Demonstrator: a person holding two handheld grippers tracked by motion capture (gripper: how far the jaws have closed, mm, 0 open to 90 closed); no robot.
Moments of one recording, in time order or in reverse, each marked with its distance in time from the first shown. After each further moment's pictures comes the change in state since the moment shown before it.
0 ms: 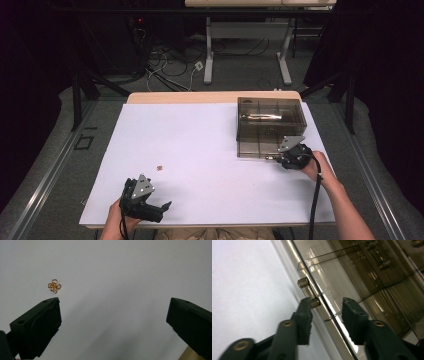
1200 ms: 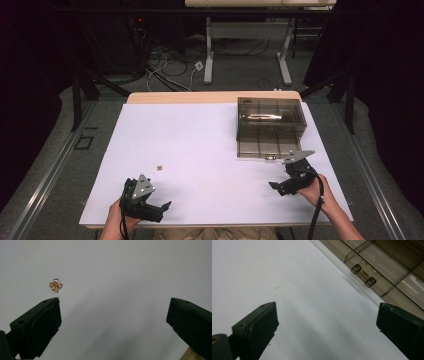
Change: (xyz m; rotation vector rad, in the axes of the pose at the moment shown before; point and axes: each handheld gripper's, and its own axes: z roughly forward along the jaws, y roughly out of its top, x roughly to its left) left arm 0.000 0.000 0.000 0.006 0.014 0.006; right arm 0.056 -0.009 -0.034 -0.030 0.105 0.318
